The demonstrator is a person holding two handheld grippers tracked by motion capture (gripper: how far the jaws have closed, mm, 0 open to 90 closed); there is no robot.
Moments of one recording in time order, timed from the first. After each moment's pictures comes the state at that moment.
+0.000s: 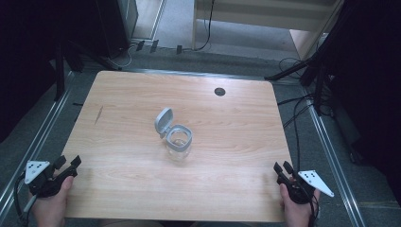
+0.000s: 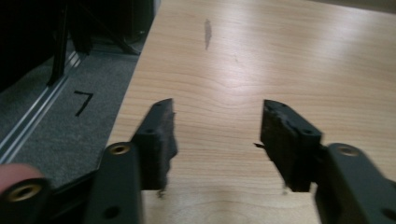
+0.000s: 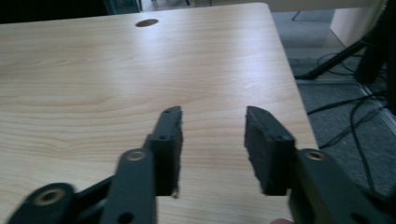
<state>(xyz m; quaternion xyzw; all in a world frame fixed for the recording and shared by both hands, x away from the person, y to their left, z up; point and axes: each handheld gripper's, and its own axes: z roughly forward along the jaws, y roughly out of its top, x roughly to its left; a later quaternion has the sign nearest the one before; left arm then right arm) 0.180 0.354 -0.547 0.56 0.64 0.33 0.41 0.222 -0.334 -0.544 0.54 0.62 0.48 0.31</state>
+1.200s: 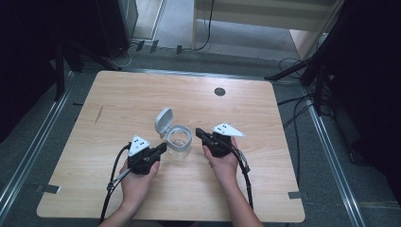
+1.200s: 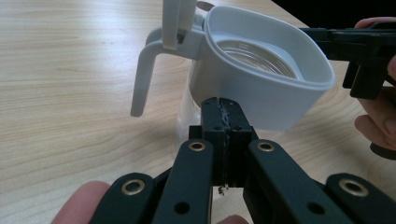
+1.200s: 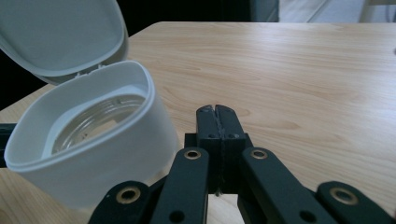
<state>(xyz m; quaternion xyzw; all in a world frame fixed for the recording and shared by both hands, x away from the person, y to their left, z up) 0.258 0.140 -0.514 0.68 0.51 0.18 0.49 0.336 -0.109 -0.517 0.40 0.72 0.55 0.14</state>
